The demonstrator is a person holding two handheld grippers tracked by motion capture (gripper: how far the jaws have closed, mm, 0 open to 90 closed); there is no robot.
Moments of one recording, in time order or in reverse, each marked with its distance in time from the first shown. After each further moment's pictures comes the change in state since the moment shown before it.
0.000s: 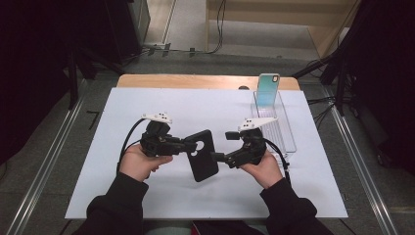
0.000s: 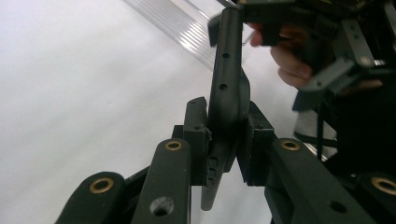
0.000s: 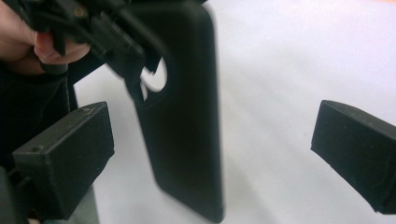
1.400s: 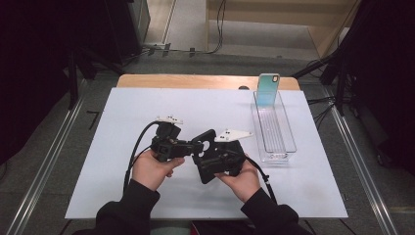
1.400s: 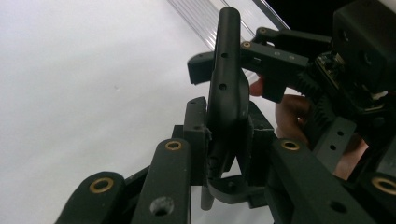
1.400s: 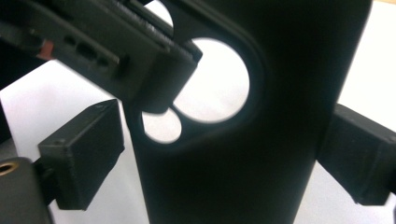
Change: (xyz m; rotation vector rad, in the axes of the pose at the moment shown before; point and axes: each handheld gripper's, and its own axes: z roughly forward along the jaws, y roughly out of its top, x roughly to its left) left arm -0.023 0.002 0.023 0.023 0.122 -0.147; right arm 0.038 -0.010 0.050 -0.022 -0.236 0.001
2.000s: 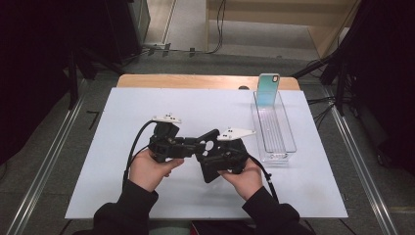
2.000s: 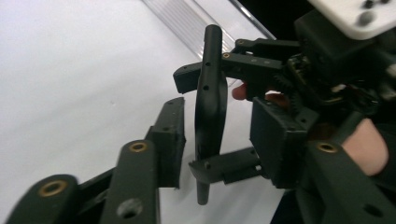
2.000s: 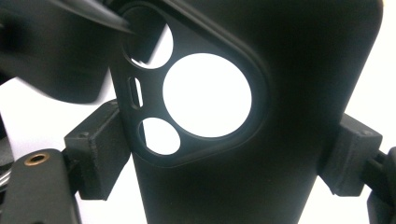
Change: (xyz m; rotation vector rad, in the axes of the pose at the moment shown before) left arm -0.004 0.004 -0.015 -0.049 -0.032 0.039; right arm -0.009 0.001 -0.004 0.006 0.001 -0.007
